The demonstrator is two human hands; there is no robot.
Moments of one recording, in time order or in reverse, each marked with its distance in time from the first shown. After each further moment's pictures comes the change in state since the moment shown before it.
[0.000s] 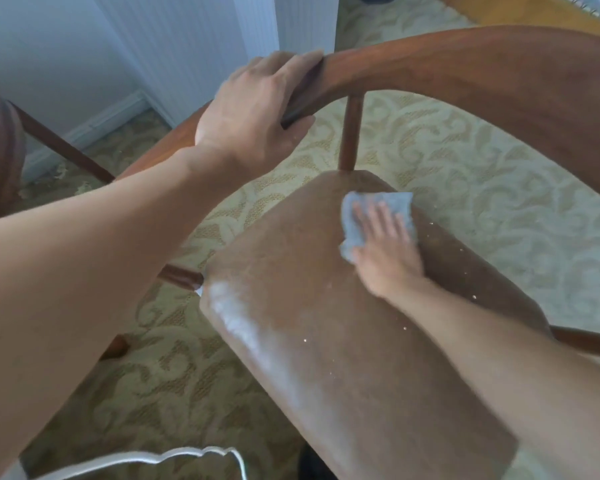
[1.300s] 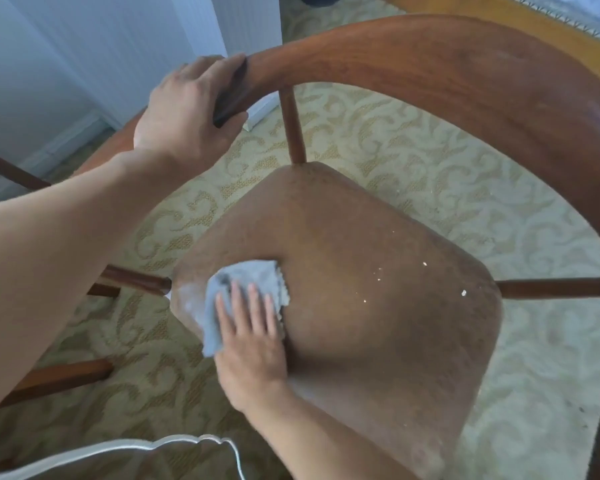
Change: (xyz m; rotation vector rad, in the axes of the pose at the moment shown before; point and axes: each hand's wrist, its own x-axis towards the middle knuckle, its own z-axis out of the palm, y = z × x) left_hand -0.003 0.006 0.001 0.004 0.003 0.022; right_hand -0.146 -0.177 0.020 0.334 -0.062 -0.176
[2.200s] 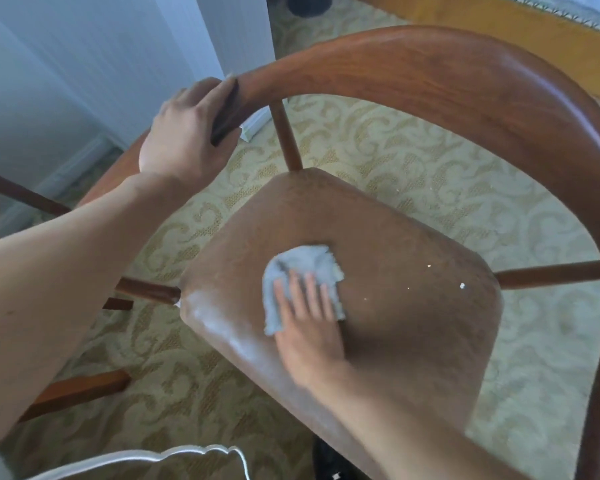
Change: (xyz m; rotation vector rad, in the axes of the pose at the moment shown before) left_hand -0.004 0.005 -0.003 0.027 -0.003 0.024; right_hand -0.013 0.072 -0.028 -0.044 0.016 0.101
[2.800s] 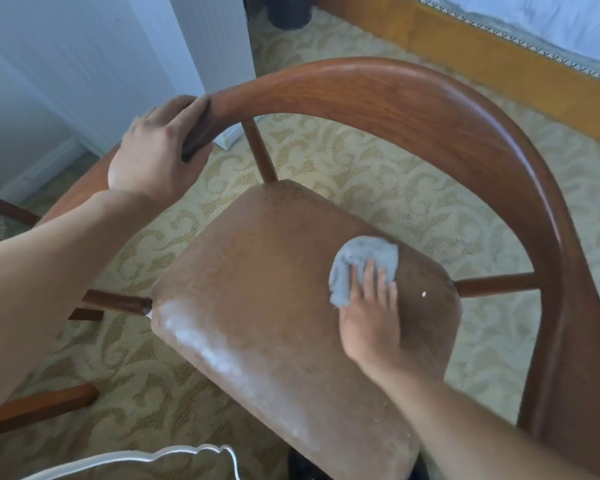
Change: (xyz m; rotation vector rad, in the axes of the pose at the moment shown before) left_hand -0.002 0.004 -0.003 -0.007 0.037 0.030; right_hand -0.017 0.123 -0.037 -0.074 0.064 0.434
